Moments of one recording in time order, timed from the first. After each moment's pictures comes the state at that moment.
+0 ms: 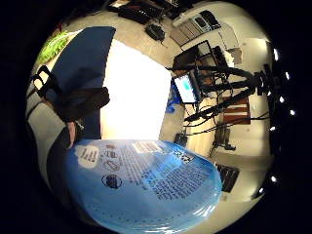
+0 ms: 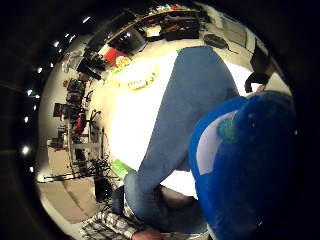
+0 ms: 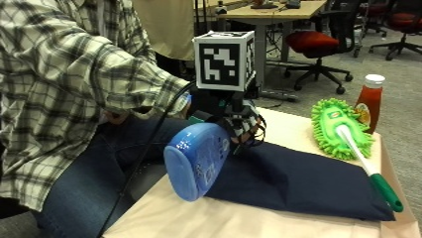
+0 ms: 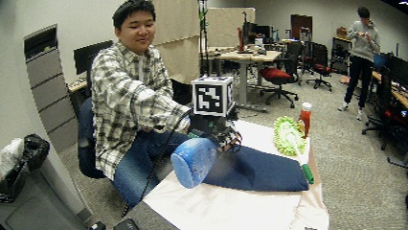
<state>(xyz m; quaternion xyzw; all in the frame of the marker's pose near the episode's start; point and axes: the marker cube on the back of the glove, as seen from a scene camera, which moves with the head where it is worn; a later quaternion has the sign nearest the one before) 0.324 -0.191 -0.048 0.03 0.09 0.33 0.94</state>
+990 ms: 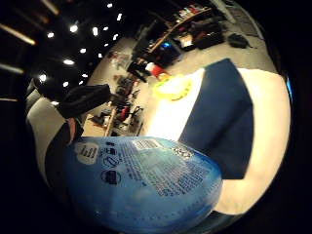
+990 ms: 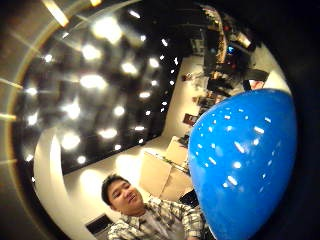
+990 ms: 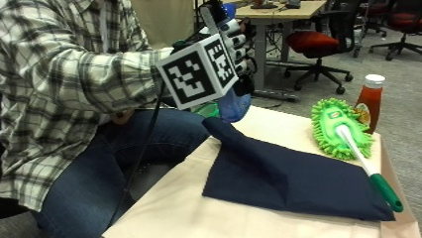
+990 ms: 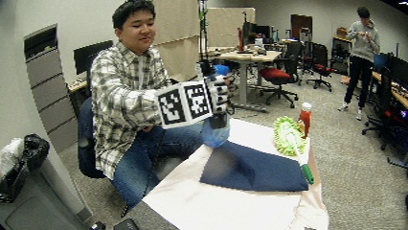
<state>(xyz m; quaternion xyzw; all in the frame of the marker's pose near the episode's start) 0.244 -0.207 -0.122 0.37 -0.53 0.08 0.76</state>
